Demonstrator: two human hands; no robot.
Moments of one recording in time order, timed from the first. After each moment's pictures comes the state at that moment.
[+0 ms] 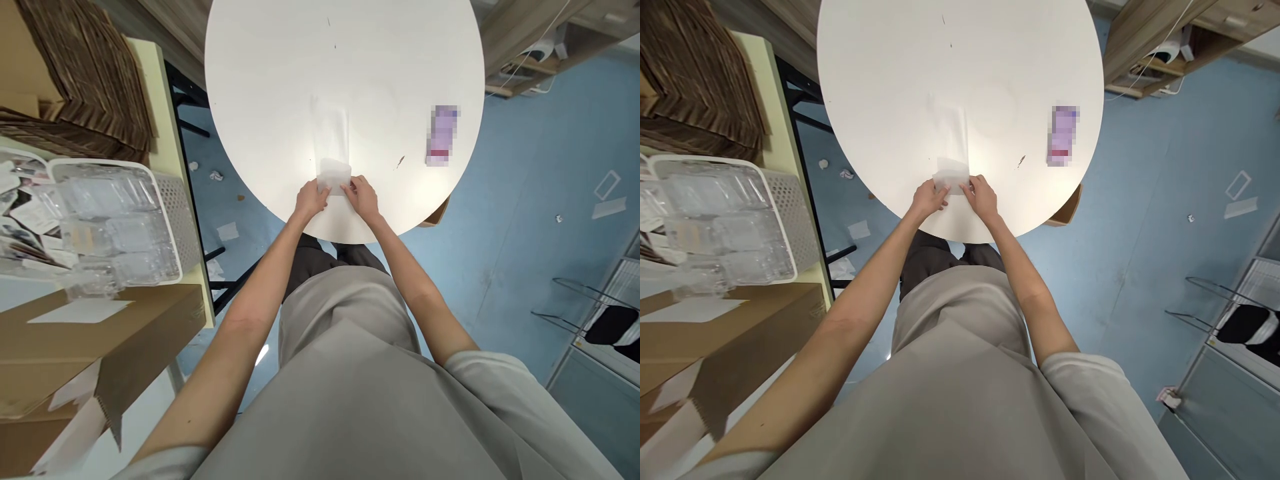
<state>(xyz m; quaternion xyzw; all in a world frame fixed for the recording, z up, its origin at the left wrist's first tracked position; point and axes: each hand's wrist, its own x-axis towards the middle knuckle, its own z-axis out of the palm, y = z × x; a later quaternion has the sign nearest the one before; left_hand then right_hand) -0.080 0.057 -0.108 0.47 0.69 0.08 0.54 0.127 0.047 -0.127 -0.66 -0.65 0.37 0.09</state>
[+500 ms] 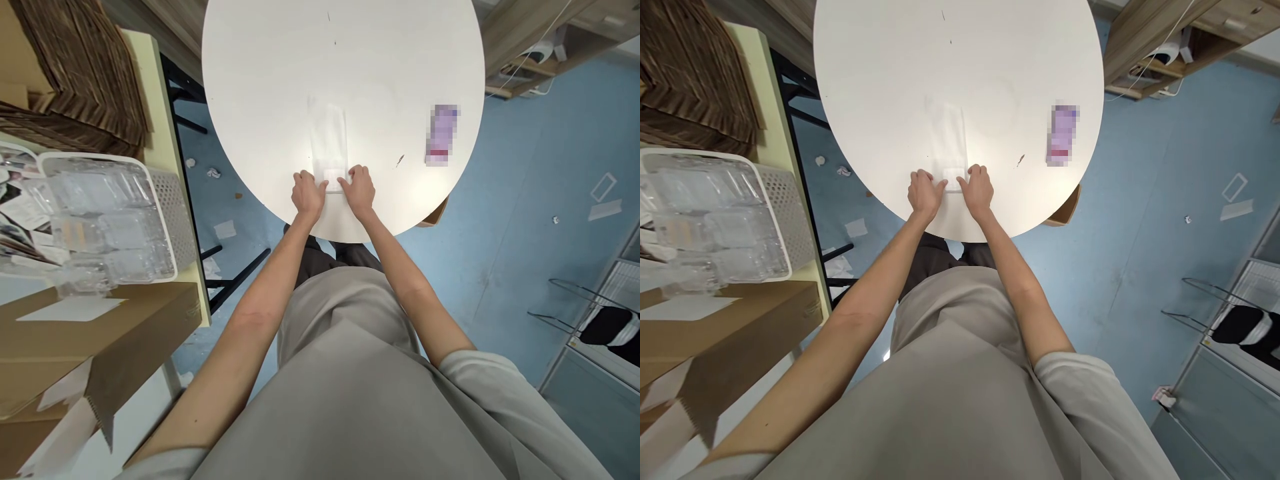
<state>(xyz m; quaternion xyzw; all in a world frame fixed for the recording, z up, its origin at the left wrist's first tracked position) -0.067 0.056 -0.121 0.48 0.77 0.13 0.39 0.106 0.066 -0.146 -0.72 -0.61 0.32 0.10</state>
